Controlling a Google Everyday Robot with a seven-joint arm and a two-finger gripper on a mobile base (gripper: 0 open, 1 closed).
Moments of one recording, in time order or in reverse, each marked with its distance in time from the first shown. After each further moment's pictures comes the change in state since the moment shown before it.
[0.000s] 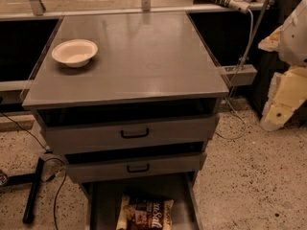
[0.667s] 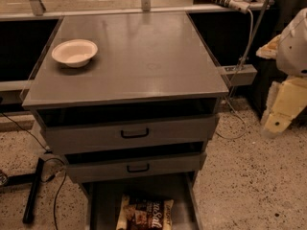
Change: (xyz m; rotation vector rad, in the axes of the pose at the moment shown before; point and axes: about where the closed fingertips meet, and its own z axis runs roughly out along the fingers) arm 0.000 0.008 0.010 -0.006 -0.007 -0.014
